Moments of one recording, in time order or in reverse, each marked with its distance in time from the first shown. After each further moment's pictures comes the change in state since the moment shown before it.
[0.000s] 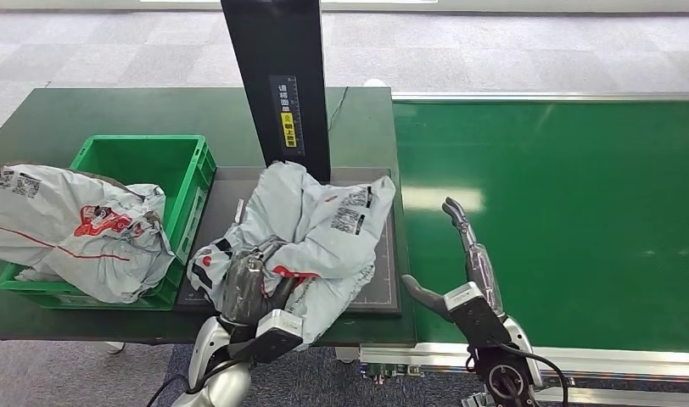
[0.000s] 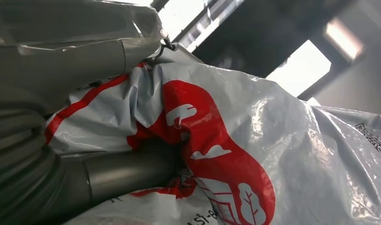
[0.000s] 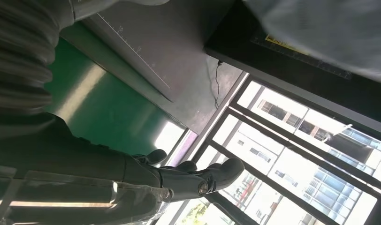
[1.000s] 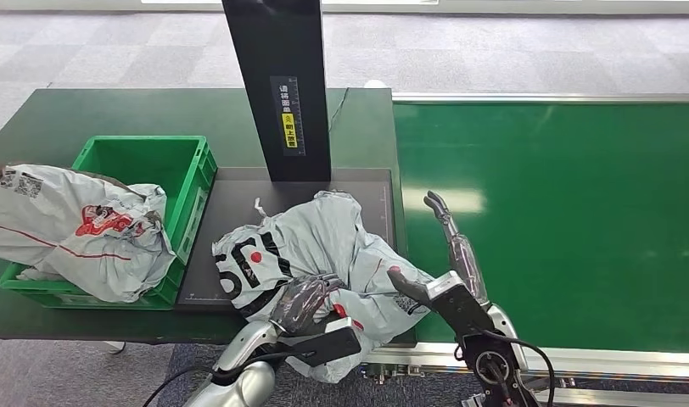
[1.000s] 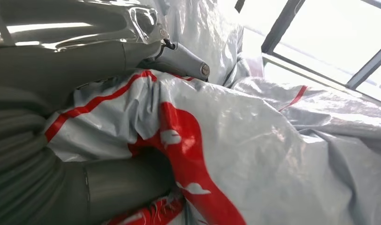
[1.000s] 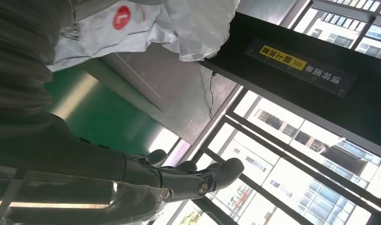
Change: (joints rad) left arm -0.107 -0.013 -0.096 0.307 -0.160 -0.354 0.209; right arm -0.063 0.010 0.042 0.069 0.013 0.005 0.003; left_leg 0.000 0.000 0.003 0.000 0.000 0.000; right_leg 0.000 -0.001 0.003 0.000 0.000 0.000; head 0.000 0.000
